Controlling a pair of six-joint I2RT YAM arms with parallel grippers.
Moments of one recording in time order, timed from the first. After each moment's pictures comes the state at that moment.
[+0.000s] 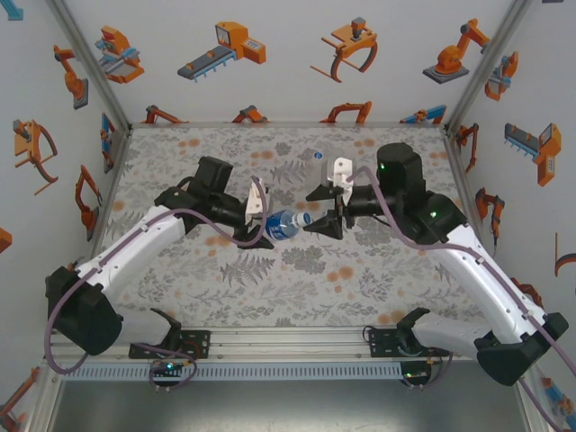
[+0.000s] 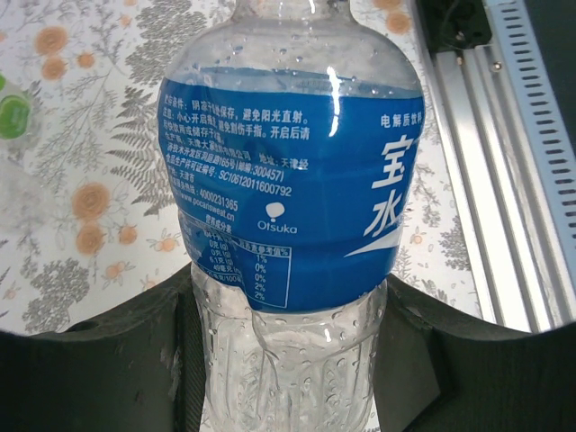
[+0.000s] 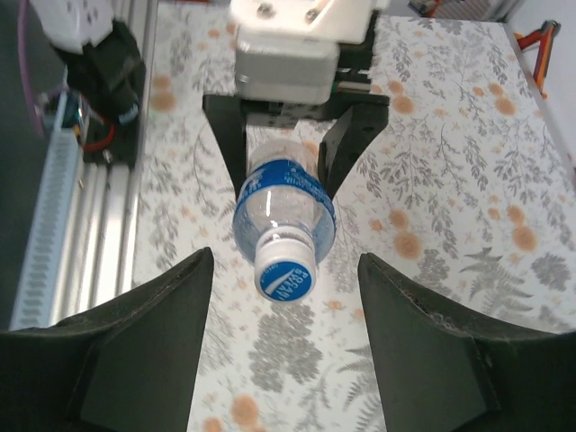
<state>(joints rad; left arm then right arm) -0.60 1.34 1.13 -0.65 0.93 0.84 0.62 1.12 1.29 -0.60 -0.84 -0.54</state>
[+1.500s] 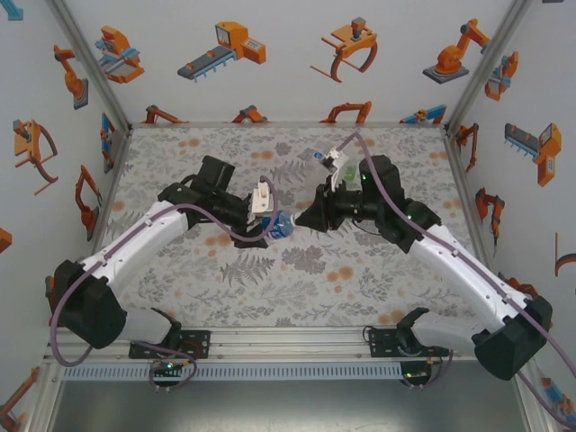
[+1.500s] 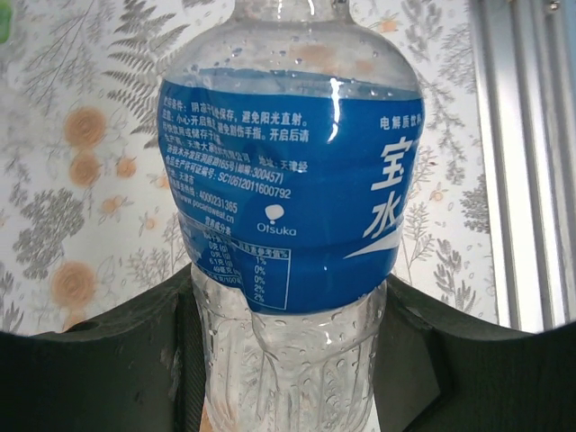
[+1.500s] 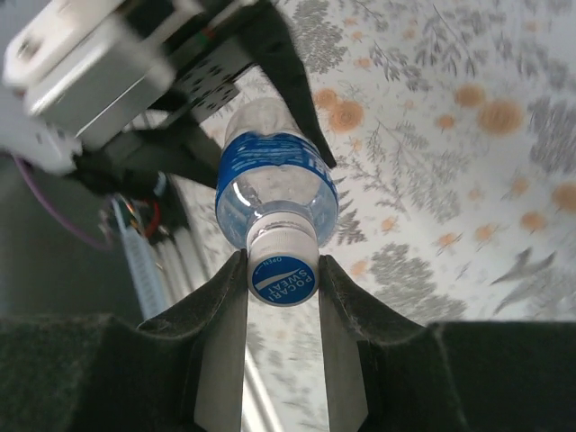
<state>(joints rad) -0.59 1.37 1.14 -0.71 0.77 0.84 0.63 1.16 1.09 -0.36 -0.56 0.32</state>
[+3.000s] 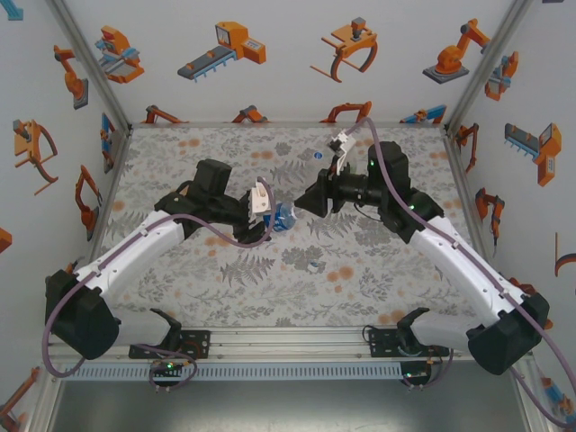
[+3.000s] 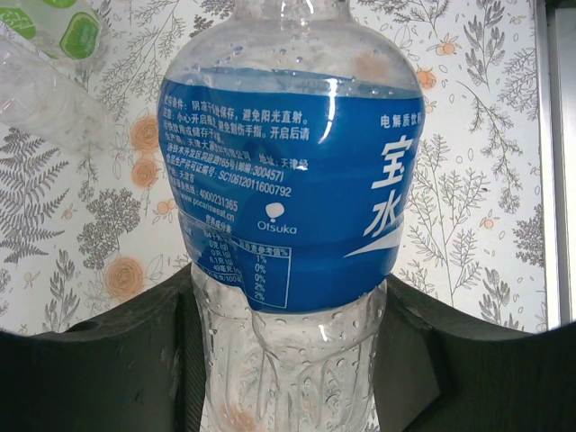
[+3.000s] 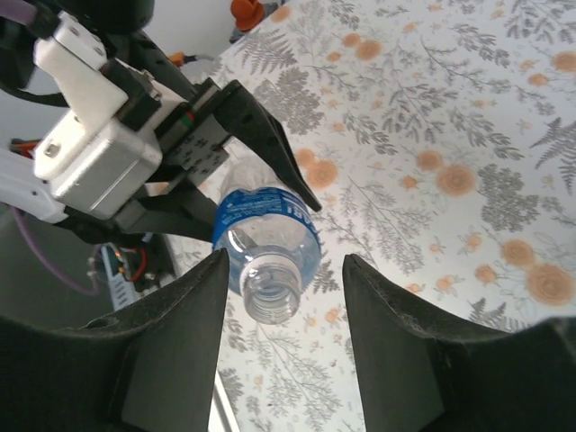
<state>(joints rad) -0.61 1.31 1.06 -0.53 0.71 0.75 0.56 1.19 1.15 -0.28 -0.61 0.17</state>
